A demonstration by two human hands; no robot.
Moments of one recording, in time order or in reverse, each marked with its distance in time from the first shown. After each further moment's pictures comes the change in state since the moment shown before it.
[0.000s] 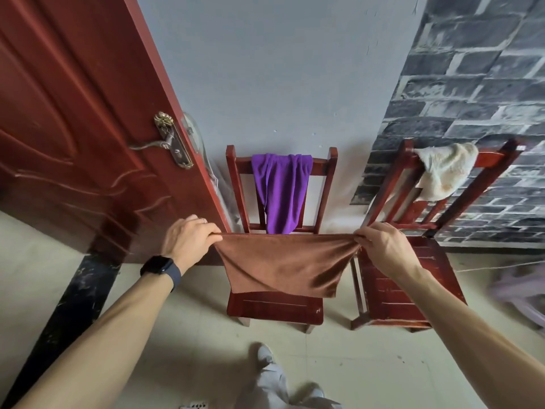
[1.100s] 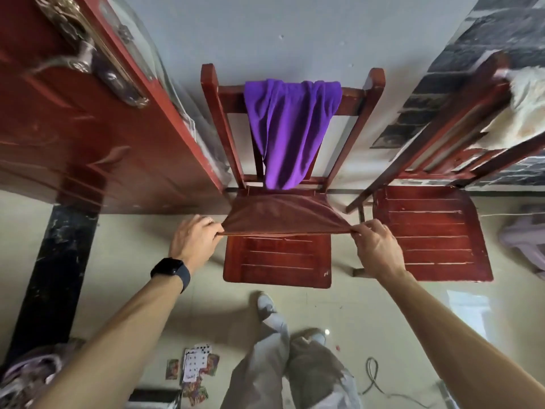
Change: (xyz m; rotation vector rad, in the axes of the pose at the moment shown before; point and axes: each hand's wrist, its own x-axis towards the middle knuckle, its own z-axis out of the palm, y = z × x) left_hand 0.022 -0.038 0.185 -0.015 -0.250 -0.004; right_hand 0.009 0.018 0.188 -0.003 -0.191 0.321
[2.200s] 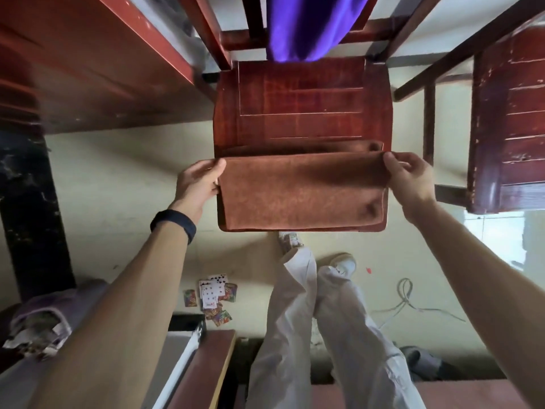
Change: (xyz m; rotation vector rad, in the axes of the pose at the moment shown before) left_hand 0.052 -0.037 0.263 -1.314 -0.293 -0.952; right_hand 0.037 0.058 0.256 0.772 -0.163 0.812
